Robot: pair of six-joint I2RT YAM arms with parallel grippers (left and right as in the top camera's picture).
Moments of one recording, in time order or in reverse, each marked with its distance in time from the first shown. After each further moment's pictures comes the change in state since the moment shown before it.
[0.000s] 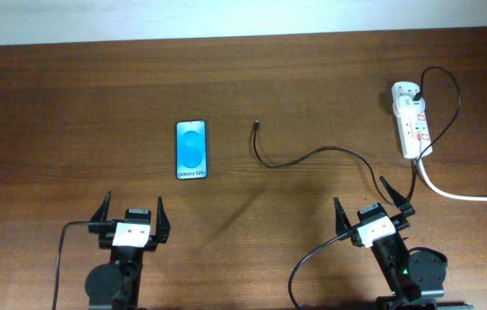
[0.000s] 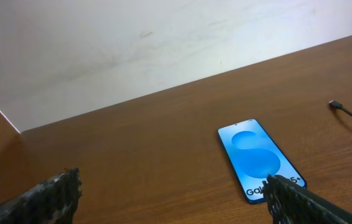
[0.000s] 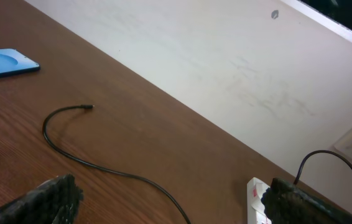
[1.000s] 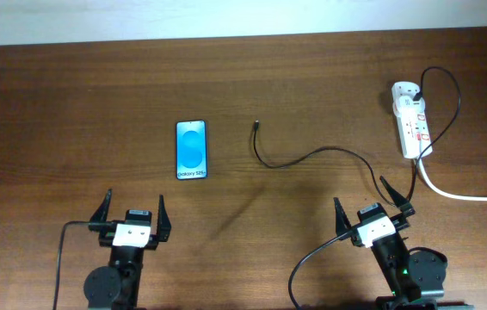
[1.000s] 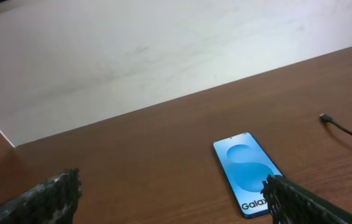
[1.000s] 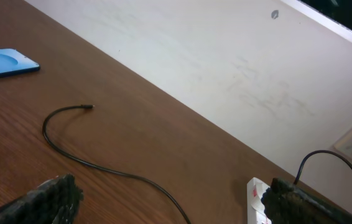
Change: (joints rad) left arm 0.000 0.000 0.000 0.047 0.034 0.000; right arm 0.000 0.000 0.000 0.000 0.000 0.000
